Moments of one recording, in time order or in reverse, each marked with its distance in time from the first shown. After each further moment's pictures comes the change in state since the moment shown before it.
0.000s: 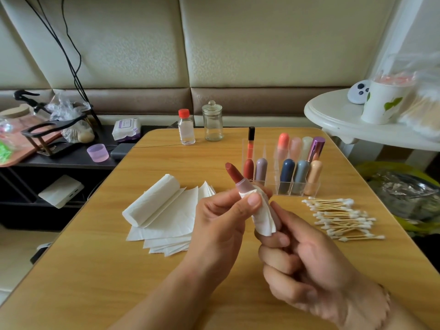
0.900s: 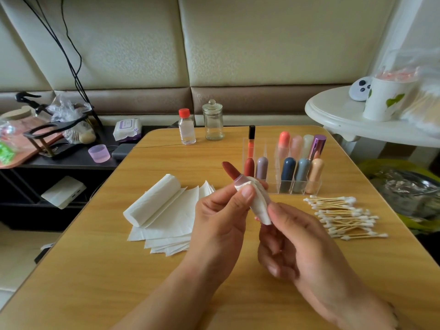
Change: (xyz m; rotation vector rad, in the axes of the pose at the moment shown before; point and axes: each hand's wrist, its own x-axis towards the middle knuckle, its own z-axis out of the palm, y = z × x) left_hand 0.002 -0.003 -0.001 -0.035 -0.014 0.030; right_hand 0.006 0.006 -0.008 -0.587 0.220 -0.324
